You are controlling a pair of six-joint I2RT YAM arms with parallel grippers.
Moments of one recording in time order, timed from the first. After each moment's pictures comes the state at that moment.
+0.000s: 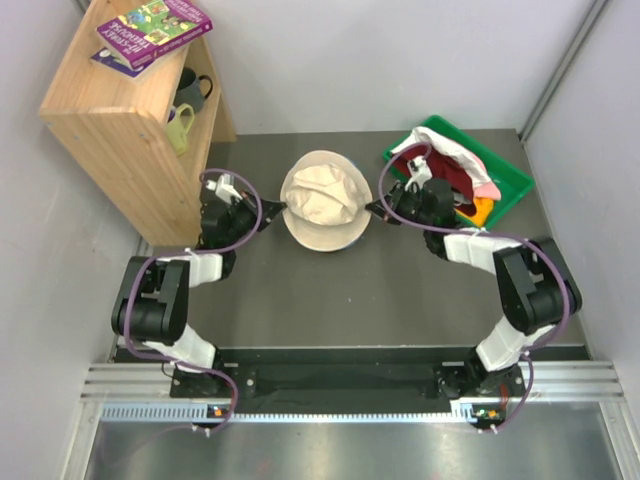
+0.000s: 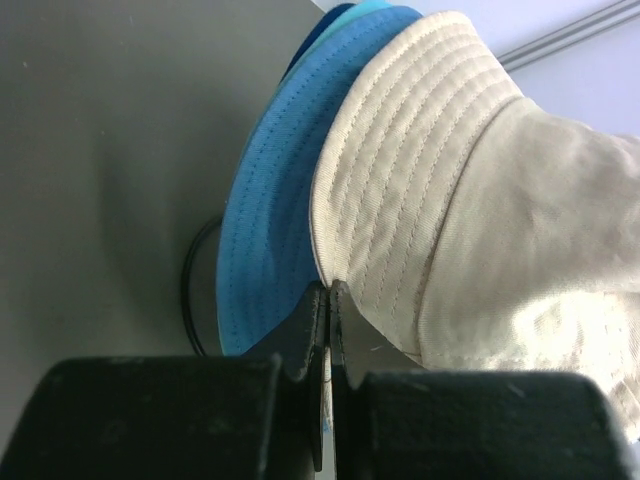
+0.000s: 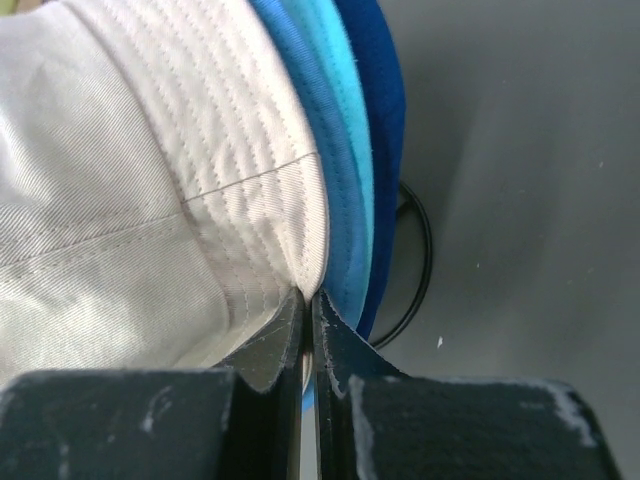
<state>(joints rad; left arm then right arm) -0.12 1.58 0.59 0.87 0.47 -0.93 0.33 1.66 0.83 0.55 -0.44 0.67</state>
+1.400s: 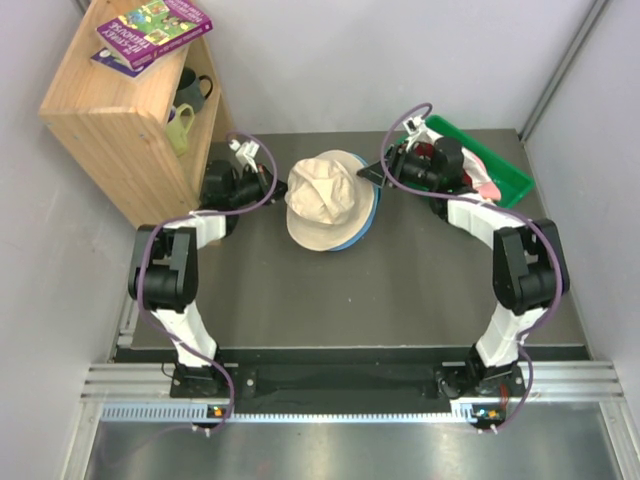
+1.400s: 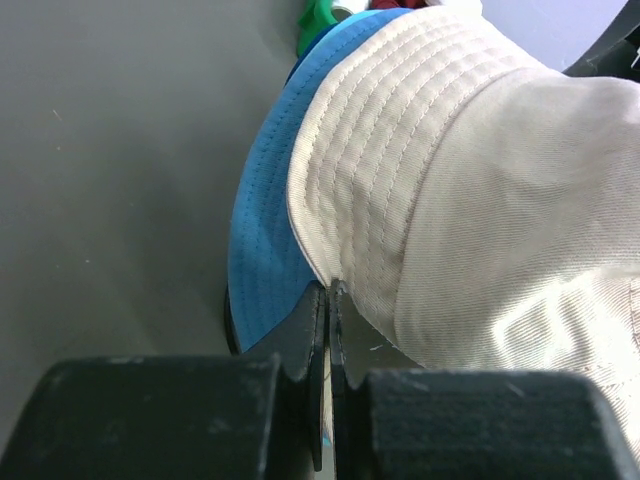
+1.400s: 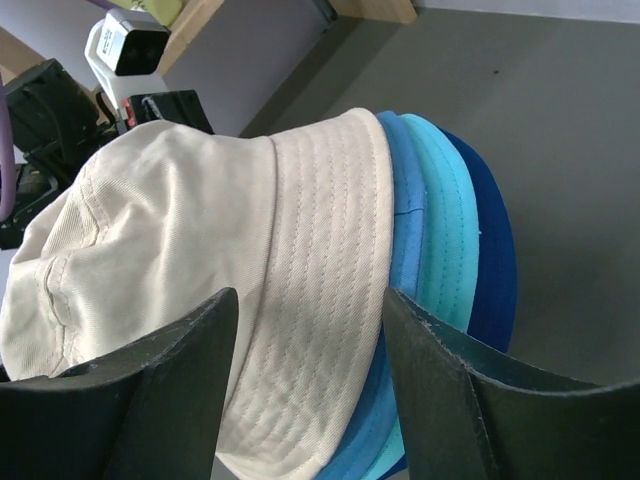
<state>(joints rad) -0.09 1.82 1.04 0.55 0.81 -0.52 0.25 1.77 1.18 0.48 -0.76 0.50</state>
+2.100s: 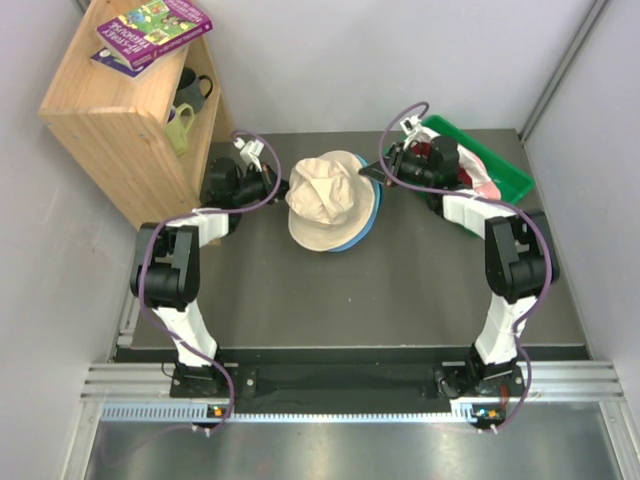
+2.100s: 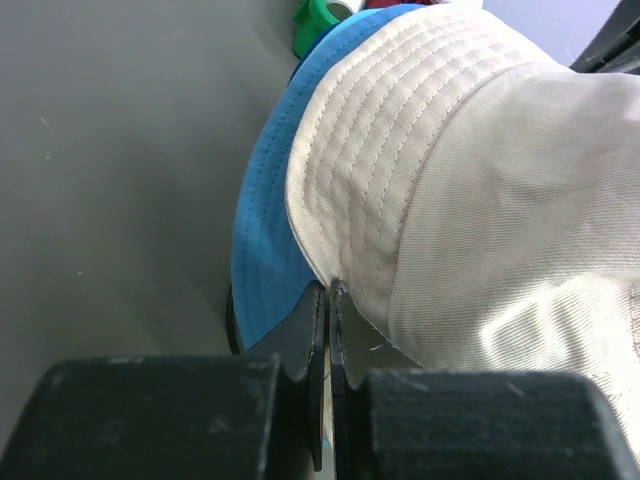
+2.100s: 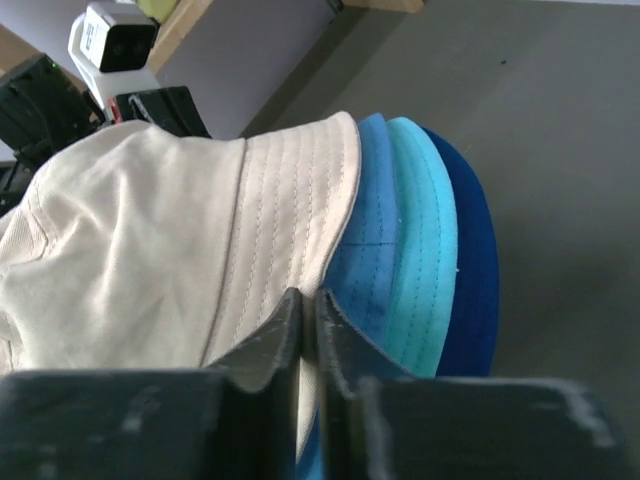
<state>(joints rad) -0.11 1.84 1.06 0.53 0.81 -0.49 0.25 1.88 1.23 0.54 -0.82 0.54</state>
